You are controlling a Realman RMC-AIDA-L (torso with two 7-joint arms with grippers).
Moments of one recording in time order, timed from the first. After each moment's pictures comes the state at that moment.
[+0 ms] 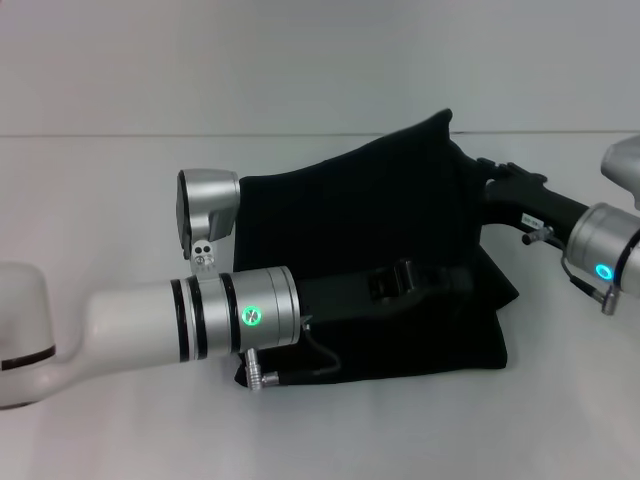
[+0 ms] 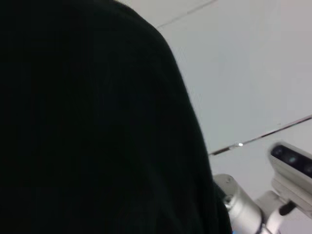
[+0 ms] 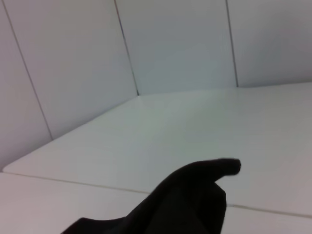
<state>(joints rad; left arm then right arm) -0.85 -2.18 0.62 0.12 1.88 1.30 -1.96 0.70 2.10 -0.78 -0.25 -1.45 -0.87 1.08</state>
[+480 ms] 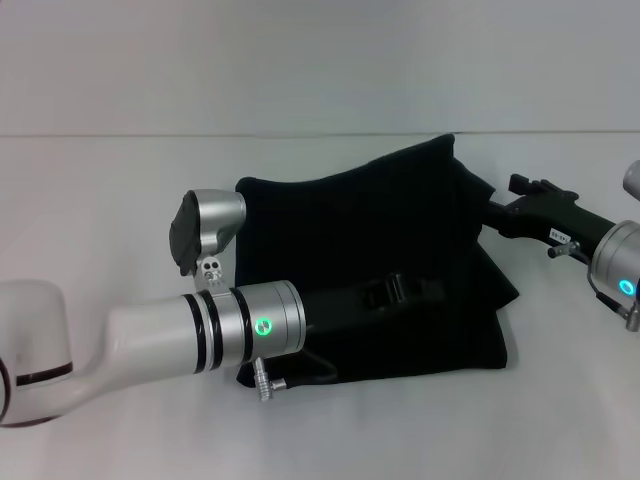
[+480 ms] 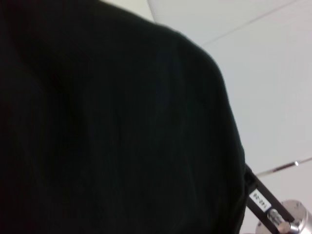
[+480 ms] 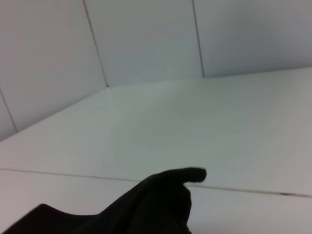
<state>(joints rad) -0.87 -2.18 0.61 0.03 1.86 1.09 -1.90 0.66 2.10 -0.75 -0.26 -1.44 -0.83 1.06</state>
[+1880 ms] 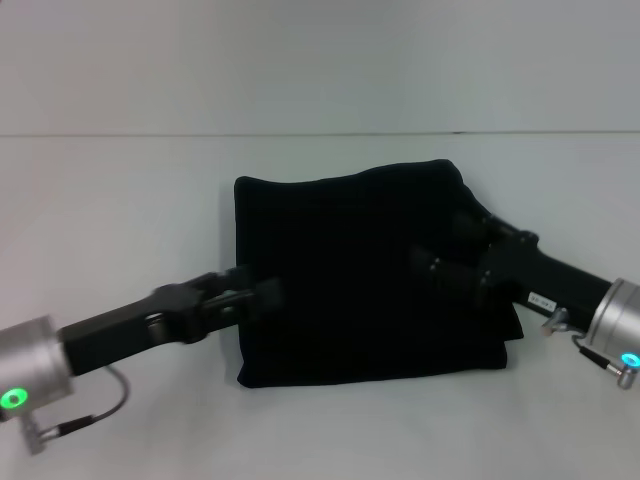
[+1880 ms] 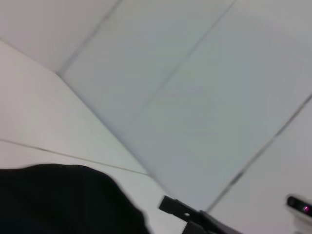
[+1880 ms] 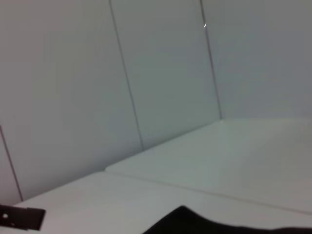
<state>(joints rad) -0.42 -2.16 0.58 0.59 1.86 1.62 -1.64 0.56 2.10 -0.75 -0.24 -1.54 -1.23 0.94</state>
